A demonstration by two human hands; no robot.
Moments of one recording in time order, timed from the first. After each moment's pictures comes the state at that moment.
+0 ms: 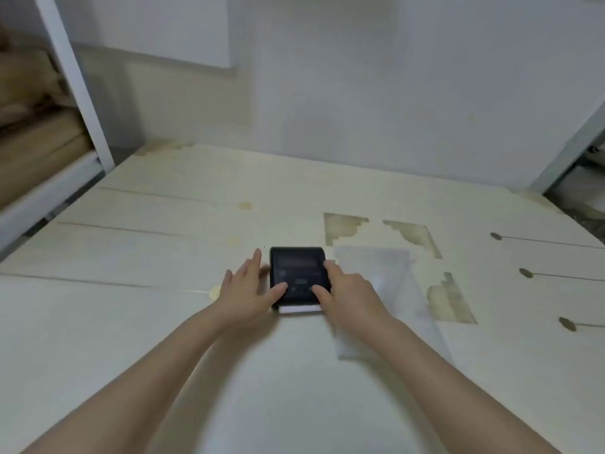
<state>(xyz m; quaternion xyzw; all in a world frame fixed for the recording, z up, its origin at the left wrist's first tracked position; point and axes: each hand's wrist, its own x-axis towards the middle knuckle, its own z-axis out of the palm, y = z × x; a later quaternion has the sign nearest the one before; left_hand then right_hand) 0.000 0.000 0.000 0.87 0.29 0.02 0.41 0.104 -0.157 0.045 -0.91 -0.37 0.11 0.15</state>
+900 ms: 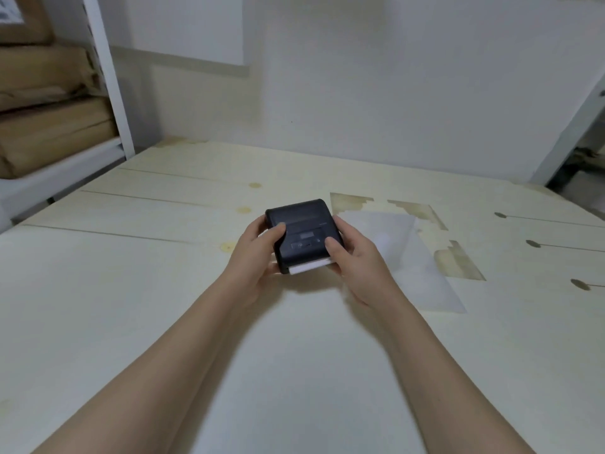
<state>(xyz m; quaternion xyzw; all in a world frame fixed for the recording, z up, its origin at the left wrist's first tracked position) -0.034 -0.046 -0.009 0.56 0.21 0.26 0.76 0.060 -0.191 0.003 -0.70 -0.36 0.17 0.59</state>
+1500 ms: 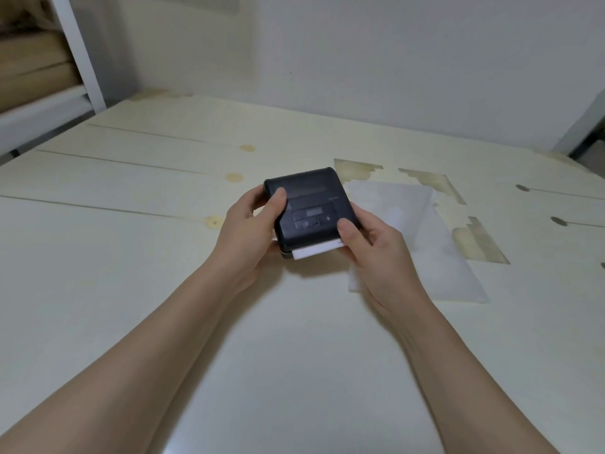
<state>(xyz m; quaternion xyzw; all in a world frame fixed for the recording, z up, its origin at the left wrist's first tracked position) -0.015 -0.036 -0.024 0.58 0.22 0.28 0.74 0.074 -0.194 -0.019 -0.69 -0.33 0.16 0.63</state>
